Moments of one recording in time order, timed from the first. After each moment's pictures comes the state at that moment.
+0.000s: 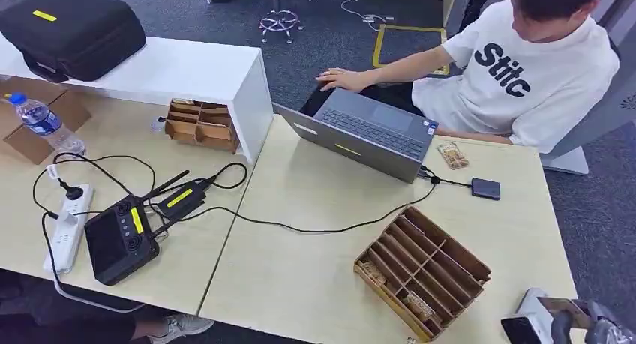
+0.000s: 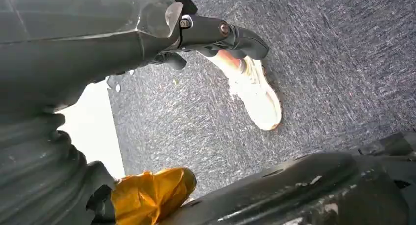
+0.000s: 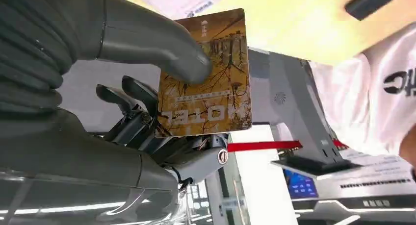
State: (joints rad) left arm 0.07 -0.32 0.85 -0.36 -1.39 0.01 0.06; right arm 0.29 0.32 -0.40 -1.92 1.23 -0.03 -0.25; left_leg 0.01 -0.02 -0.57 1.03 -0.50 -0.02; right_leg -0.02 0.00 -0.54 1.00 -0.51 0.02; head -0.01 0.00
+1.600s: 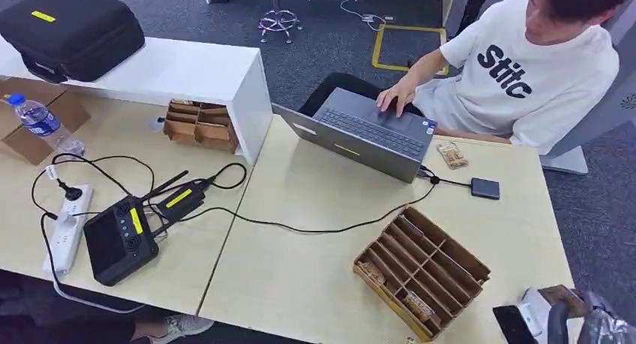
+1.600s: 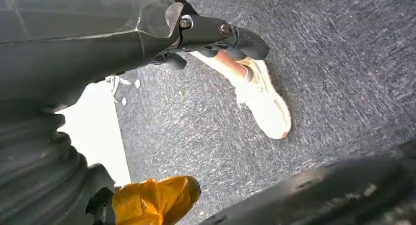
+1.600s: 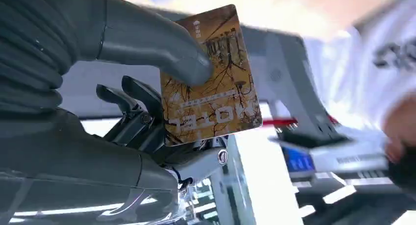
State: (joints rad) left arm 0.08 -0.32 0.90 -0.38 -1.51 0.03 0.04; right arm 0.28 0.34 -0.33 -1.98 1.30 -0.14 -0.23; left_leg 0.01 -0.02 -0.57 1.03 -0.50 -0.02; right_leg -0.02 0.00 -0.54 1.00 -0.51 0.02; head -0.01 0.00
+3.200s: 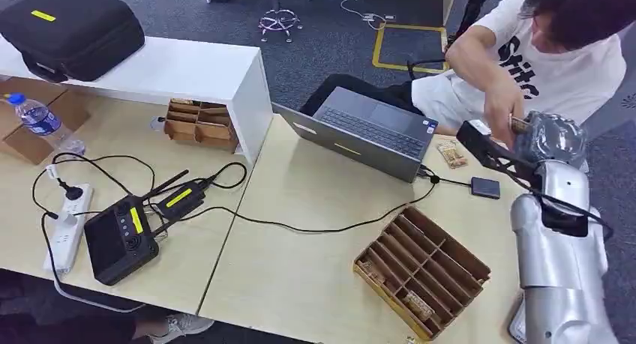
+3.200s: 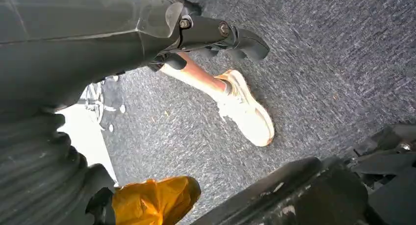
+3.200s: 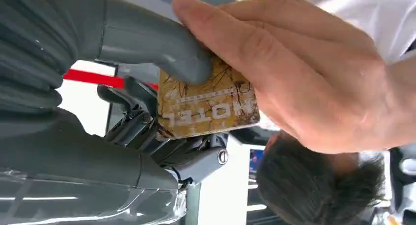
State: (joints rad) left arm 0.01 -0.24 0.78 -0.30 -1.53 -0.04 0.03; right arm -0.71 0.02 0.03 -1.06 1.56 0.12 0.18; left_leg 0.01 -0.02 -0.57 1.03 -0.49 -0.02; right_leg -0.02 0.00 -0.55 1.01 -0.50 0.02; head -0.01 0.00
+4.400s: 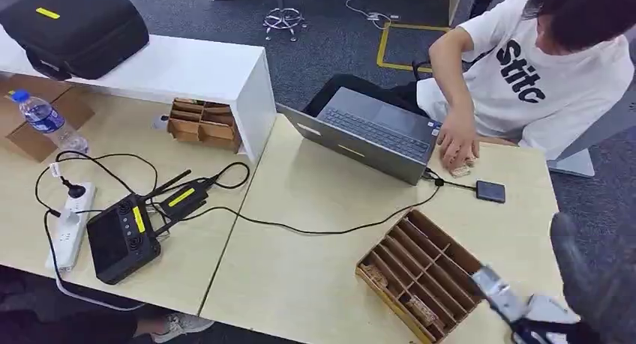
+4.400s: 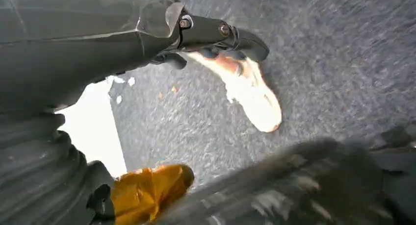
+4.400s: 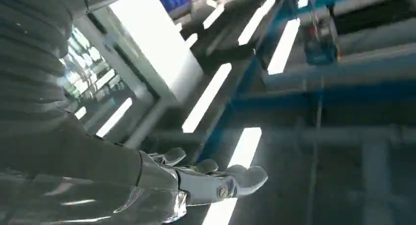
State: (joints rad) left arm 0.04 -0.31 0.90 -0.31 -1.52 0.02 0.06; right arm 0.17 0.01 0.11 -2.17 1.54 -0.57 -0.06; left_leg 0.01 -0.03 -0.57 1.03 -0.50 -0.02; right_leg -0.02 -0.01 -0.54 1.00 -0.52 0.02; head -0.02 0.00
